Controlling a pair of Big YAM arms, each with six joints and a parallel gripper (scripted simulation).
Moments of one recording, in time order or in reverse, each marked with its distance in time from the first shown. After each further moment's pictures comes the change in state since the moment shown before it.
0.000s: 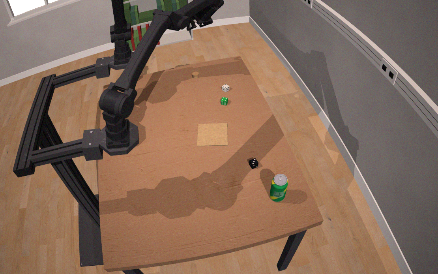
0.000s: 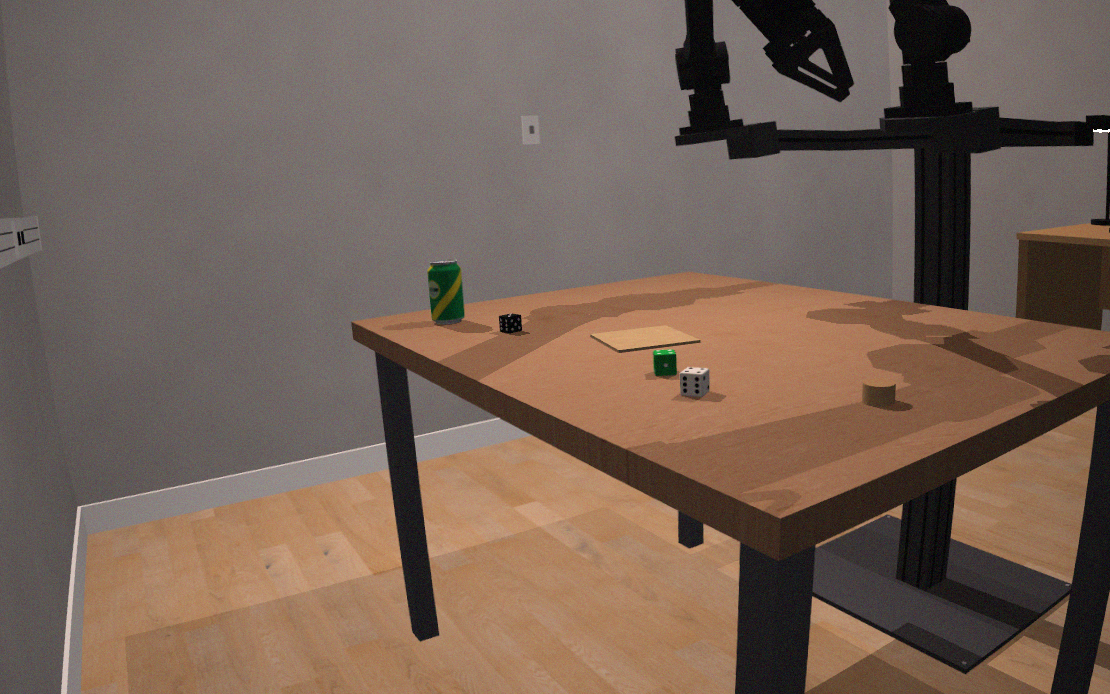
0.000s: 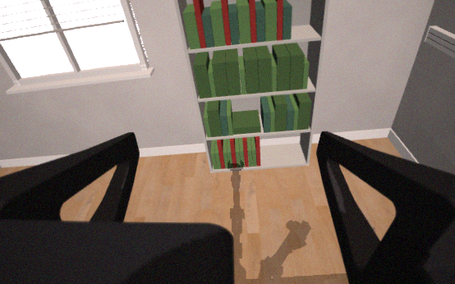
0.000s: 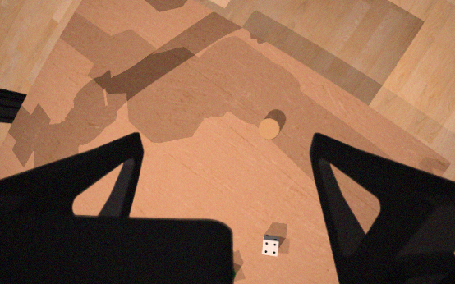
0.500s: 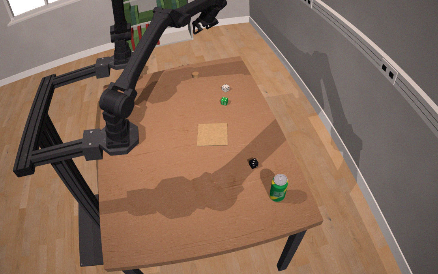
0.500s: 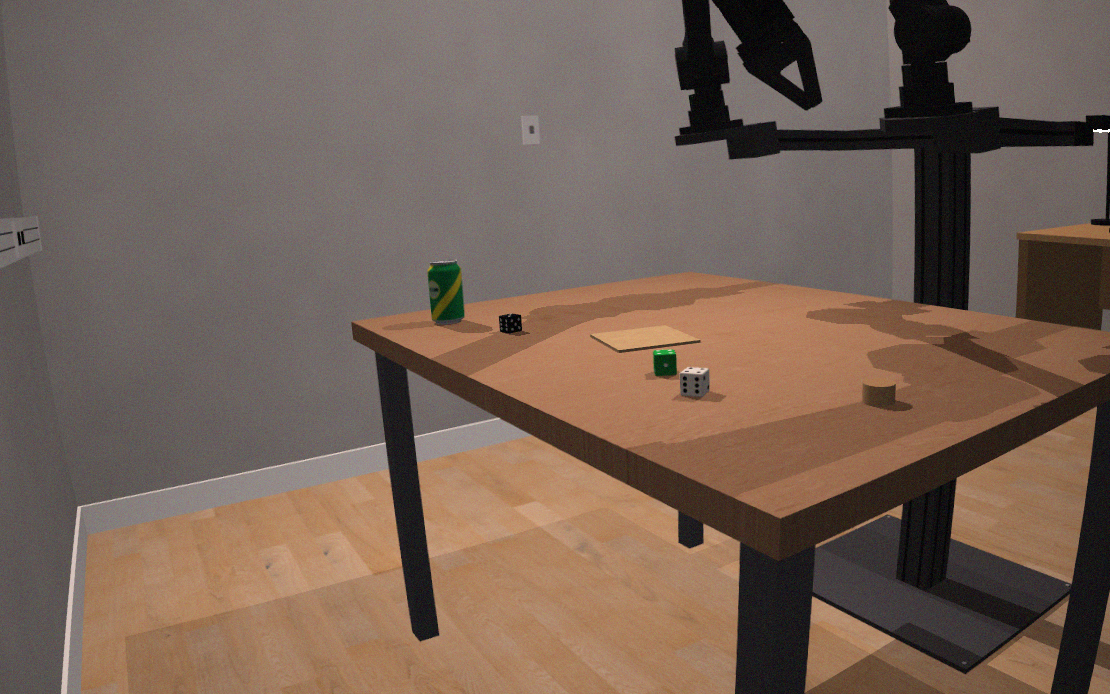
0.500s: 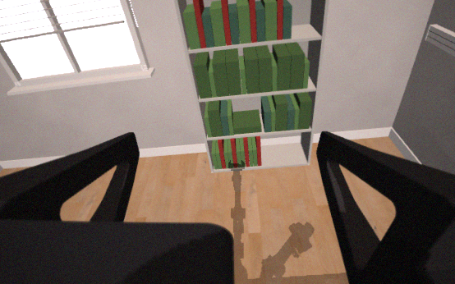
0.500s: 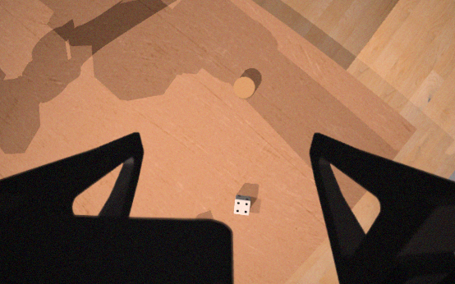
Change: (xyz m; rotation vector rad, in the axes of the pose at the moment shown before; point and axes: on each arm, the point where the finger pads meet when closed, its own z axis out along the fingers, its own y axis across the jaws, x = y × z) left arm 0.000 0.000 0.000 0.001 0.000 0.006; right arm 0.036 -0.014 -0.013 0.079 0.124 -0.084
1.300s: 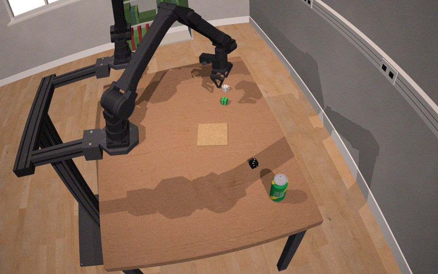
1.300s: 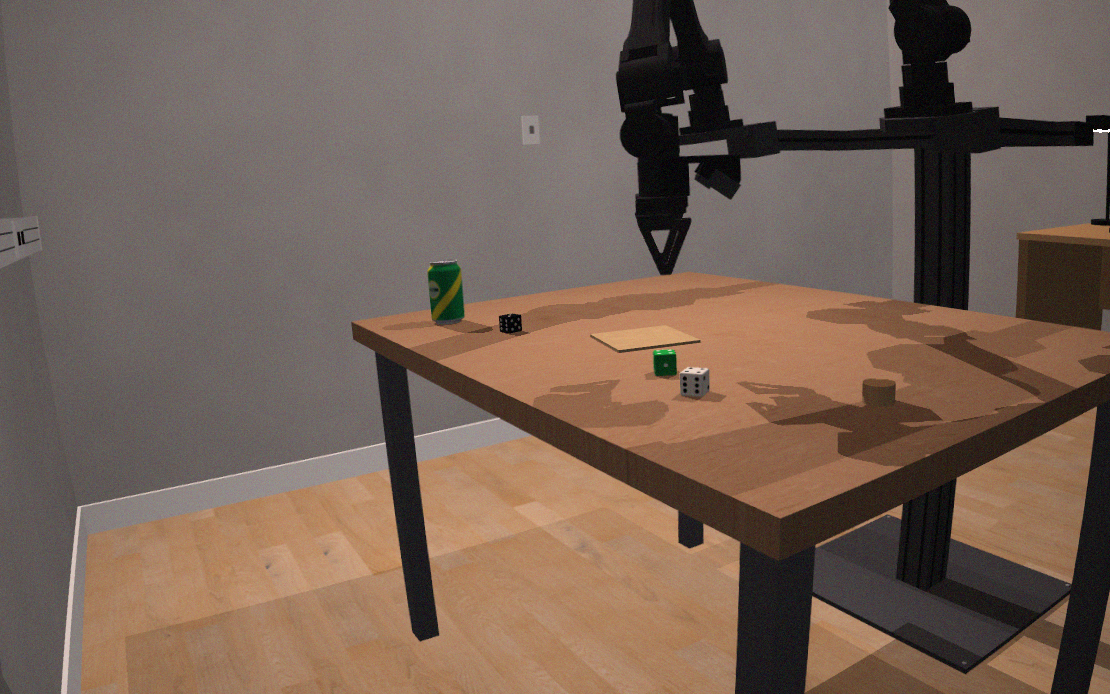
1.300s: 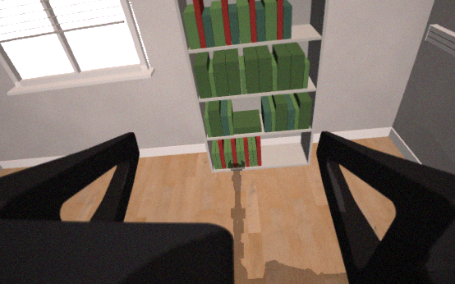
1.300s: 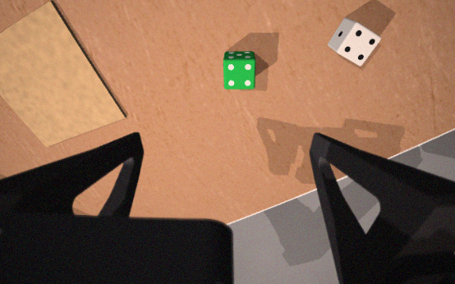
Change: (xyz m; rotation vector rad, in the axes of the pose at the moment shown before) left arm 0.000 0.000 0.000 0.000 0.000 0.000; right arm 0.288 0.080 0.071 -0.028 0.550 -0.329
